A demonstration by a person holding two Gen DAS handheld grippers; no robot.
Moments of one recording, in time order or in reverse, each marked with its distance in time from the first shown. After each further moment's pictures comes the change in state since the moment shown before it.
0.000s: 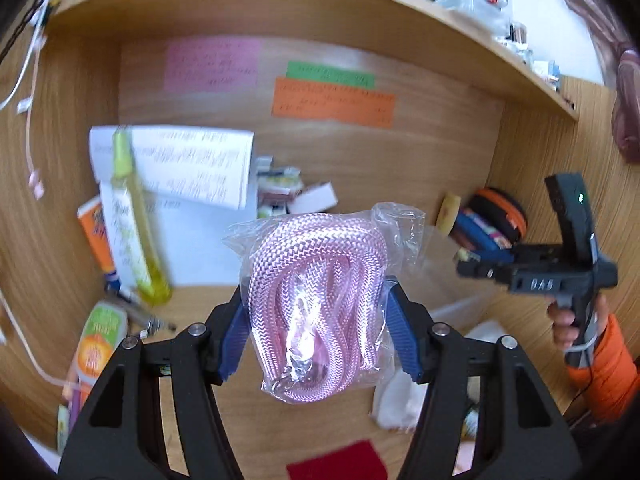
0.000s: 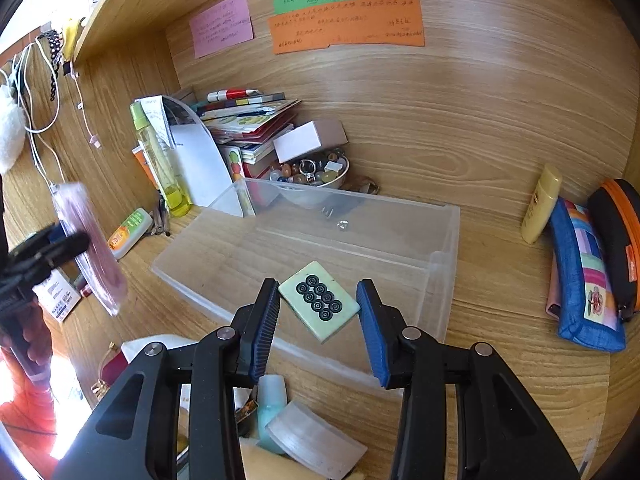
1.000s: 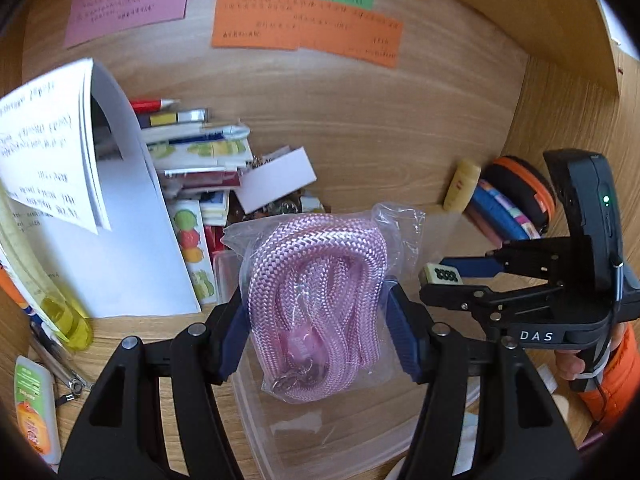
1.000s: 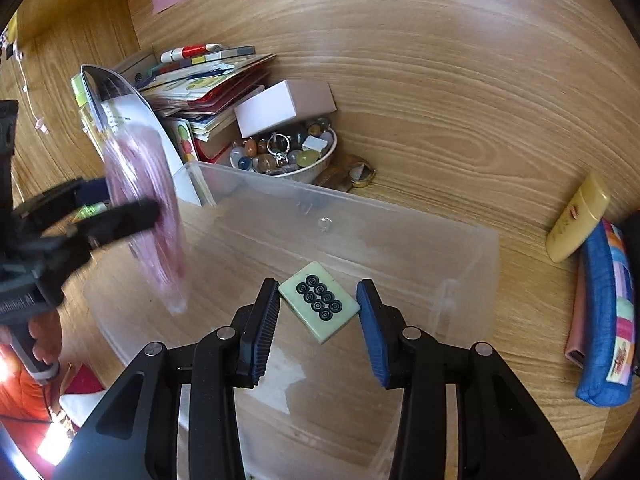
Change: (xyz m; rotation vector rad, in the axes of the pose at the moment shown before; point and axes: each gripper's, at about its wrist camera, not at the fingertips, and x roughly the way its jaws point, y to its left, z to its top) left arm 0.143 -0.009 0.018 0.025 0.182 -0.069; right arm 0.092 -0.008 0.035 -0.025 0.162 -0.065
